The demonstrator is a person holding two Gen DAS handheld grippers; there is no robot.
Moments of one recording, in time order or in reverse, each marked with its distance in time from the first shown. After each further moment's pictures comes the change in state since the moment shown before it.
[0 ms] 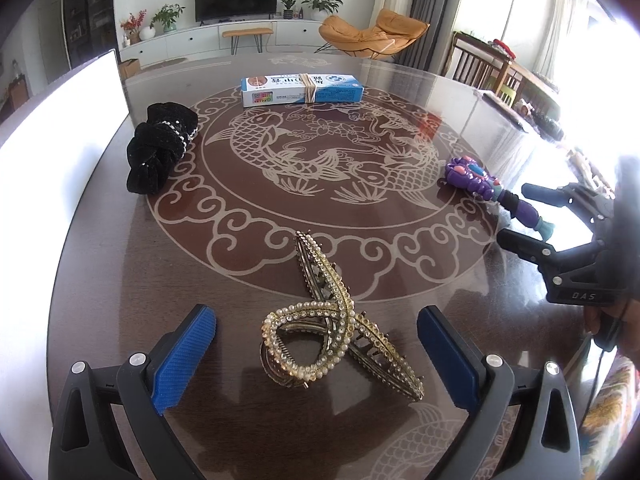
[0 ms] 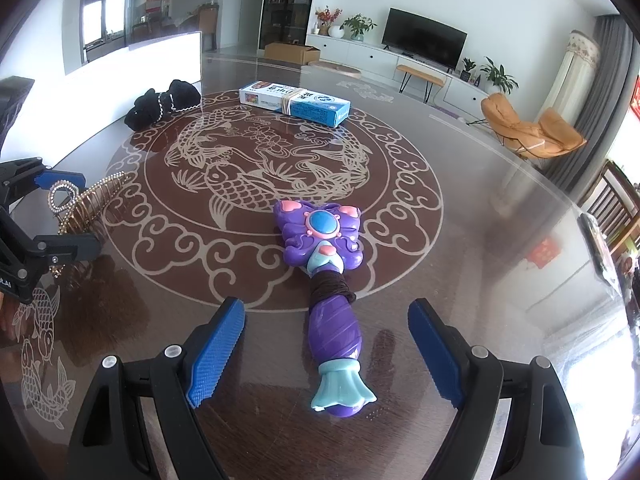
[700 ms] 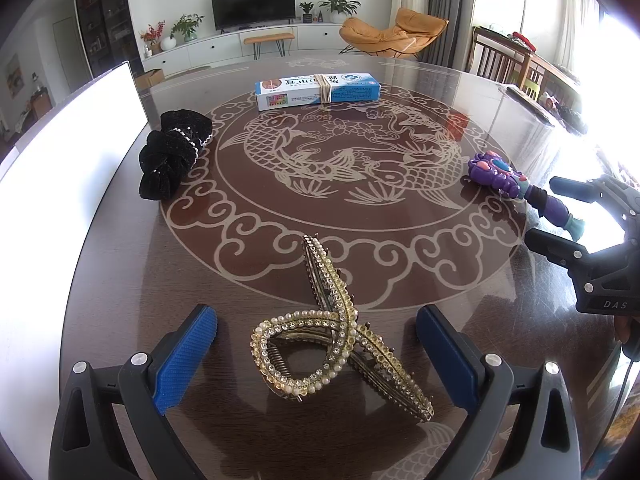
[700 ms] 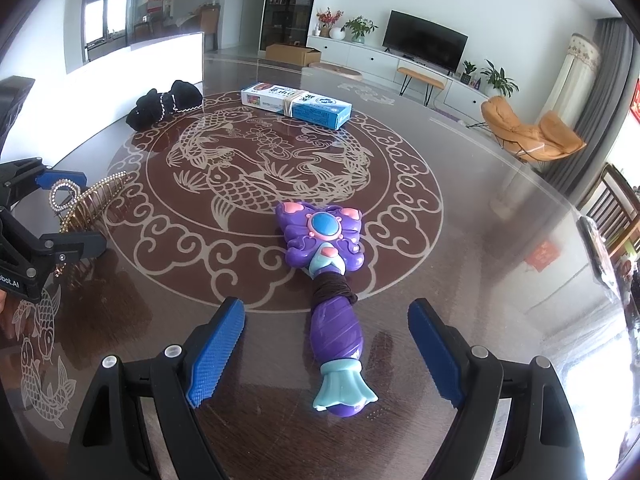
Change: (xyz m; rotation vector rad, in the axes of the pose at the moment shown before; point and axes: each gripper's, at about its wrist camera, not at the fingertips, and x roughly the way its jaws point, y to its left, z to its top) left arm 0.015 -0.024 0.001 0.048 -0.008 0.194; right arm -0.002 0.002 -0.001 -0.009 -0.008 -0.005
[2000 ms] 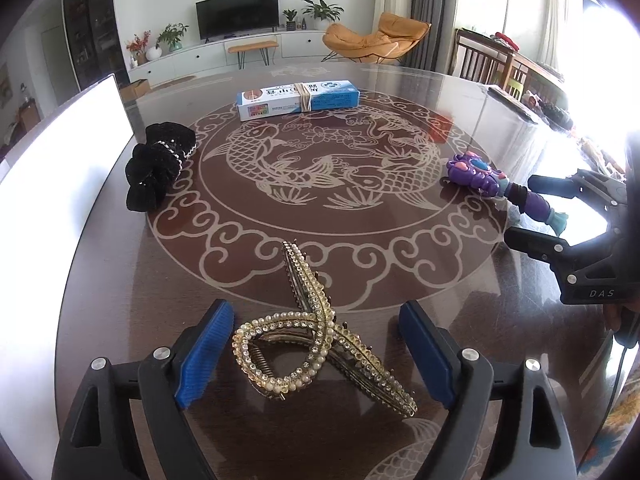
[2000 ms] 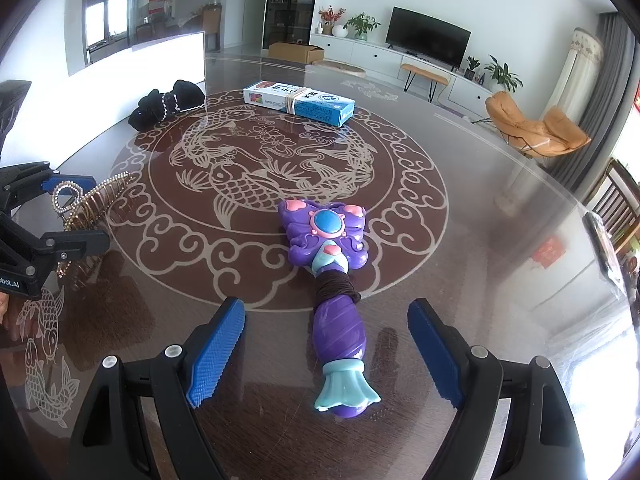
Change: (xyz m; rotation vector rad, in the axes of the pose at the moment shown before) left arm -0.006 -0.007 -0.001 0.039 -0.028 -0.042; right arm 0.002 -0.004 -0.001 0.010 0.010 0.028
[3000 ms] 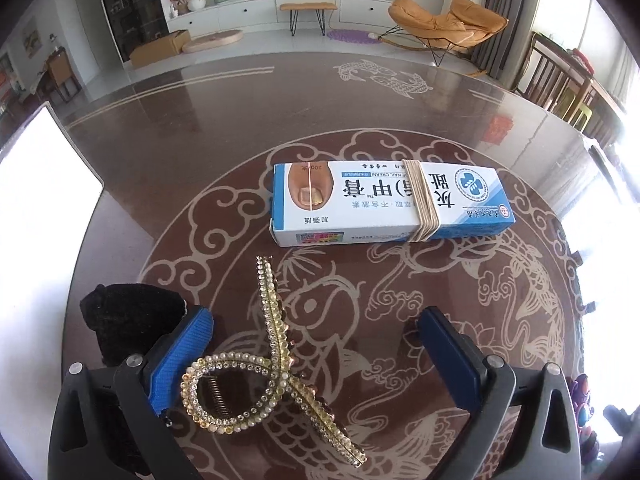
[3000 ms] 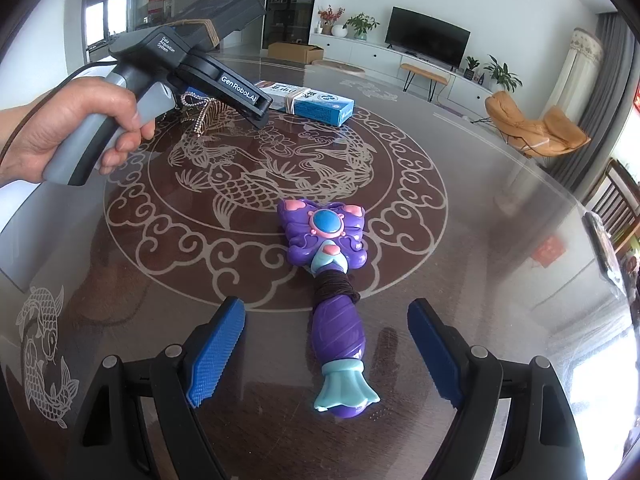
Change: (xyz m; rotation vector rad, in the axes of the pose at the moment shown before) left arm 0.124 0.054 0.161 -0.157 0.145 0.116; right arm -0.001 -0.002 -0.001 -0.001 0.000 -0.002
